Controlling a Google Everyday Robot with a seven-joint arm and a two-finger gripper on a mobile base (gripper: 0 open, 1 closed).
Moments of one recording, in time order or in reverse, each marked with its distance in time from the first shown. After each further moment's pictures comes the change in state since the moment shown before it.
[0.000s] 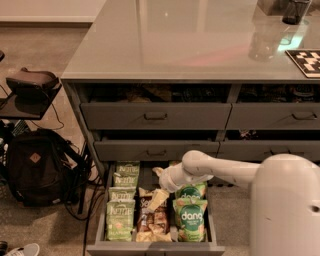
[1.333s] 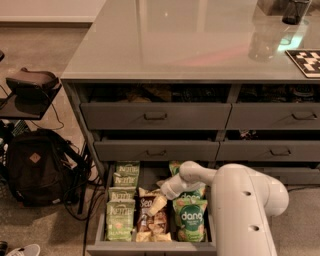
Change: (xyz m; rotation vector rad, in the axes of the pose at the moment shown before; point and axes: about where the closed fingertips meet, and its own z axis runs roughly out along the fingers) arm 0.102 -0.034 0.099 -0.091 0.047 0.236
